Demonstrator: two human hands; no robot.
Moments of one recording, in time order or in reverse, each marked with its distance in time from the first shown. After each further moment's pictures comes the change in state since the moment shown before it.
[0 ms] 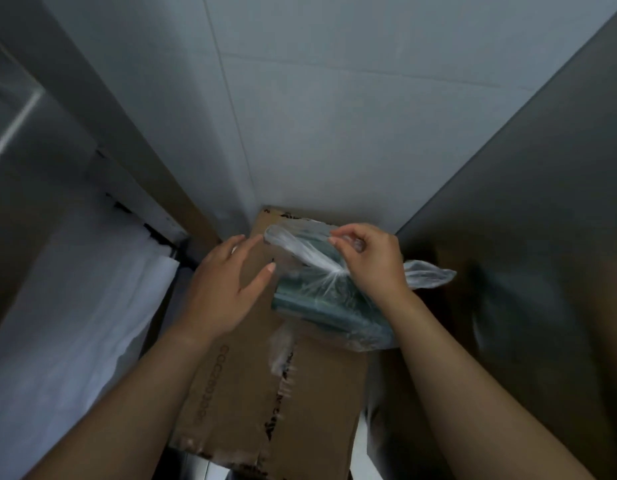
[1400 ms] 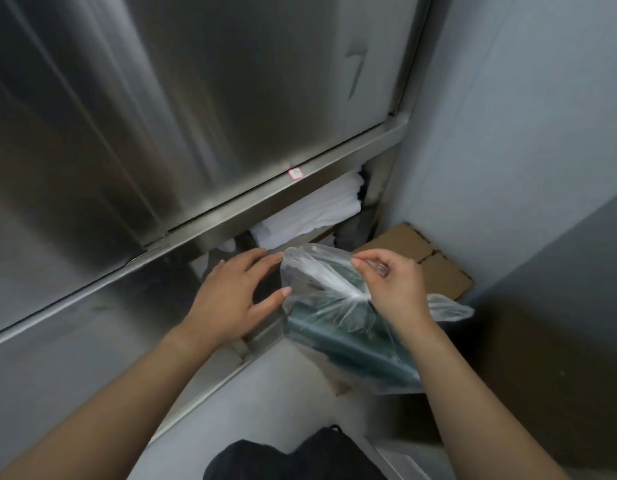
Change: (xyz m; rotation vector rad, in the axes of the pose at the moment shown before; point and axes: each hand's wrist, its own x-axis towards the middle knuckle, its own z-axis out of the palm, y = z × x) left_hand -0.506 0.142 -0.102 0.235 0.377 -0.394; right_hand -0.347 -0.193 -0.122 0.151 -0.483 -0.409
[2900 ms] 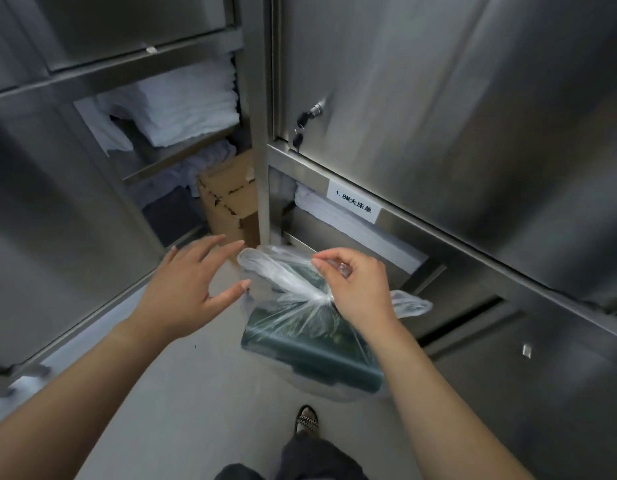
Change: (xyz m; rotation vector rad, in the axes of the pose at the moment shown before) left_hand -0.405 0.318 0.101 0.041 -0.028 0.138; right_hand -0.502 0.084 -0.275 0.034 0.070 0.041
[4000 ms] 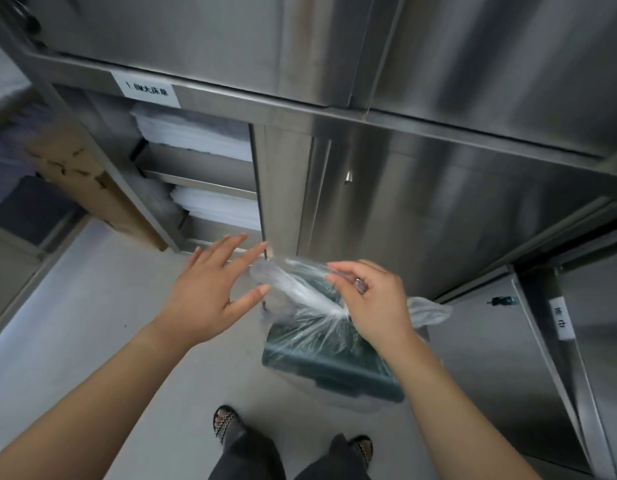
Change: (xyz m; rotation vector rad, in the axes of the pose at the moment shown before) left_hand -0.132 0.228 0.119 -0.044 -0.199 0.475; right_hand -0.300 0.109 -0.167 -0.088 0.337 0.205
